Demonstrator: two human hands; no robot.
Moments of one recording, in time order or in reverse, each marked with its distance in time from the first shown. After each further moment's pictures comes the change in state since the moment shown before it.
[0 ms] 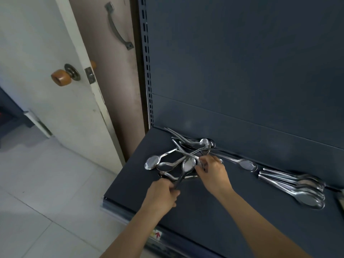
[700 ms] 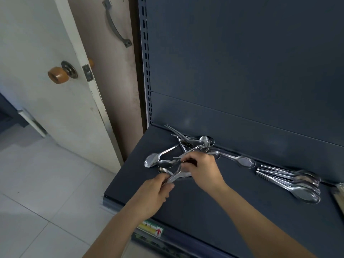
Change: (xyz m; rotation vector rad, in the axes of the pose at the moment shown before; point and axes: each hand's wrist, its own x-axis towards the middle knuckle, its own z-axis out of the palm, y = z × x) left_hand -0.020 -0.014 -0.033 0.109 -0.050 0.325; right_hand -0.015 -0.049 -0.014 0.311 -0.150 -0.080
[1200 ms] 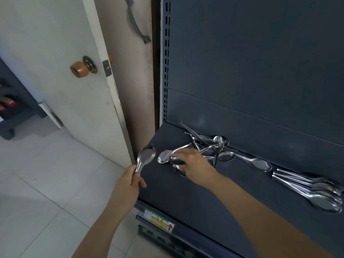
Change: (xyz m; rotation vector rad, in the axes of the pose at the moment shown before) left_hand -0.024 -0.053 -0.034 -0.220 0.430 -0.211; right_hand 0.030 0.004 0.043 -0.391 -0.318 -0.308
